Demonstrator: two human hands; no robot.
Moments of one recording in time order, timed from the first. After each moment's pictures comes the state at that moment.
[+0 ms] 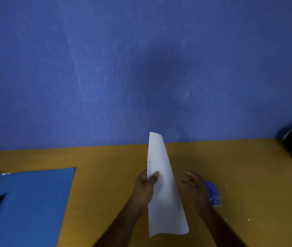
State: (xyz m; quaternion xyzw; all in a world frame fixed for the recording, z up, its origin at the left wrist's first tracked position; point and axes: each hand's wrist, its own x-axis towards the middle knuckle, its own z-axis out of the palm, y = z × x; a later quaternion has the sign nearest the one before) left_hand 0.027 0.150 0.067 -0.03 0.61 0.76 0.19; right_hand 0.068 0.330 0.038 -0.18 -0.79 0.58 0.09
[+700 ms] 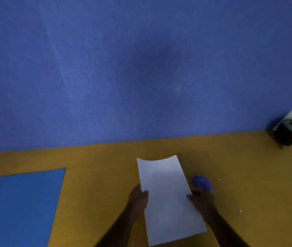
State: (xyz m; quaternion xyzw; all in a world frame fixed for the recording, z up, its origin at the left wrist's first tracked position) left_hand 0.021 0.158 -0.034 -0.07 0.79 0.55 0.27; right_hand 0.088 0.385 -0.022 -0.38 -0.83 0.40 -0.06
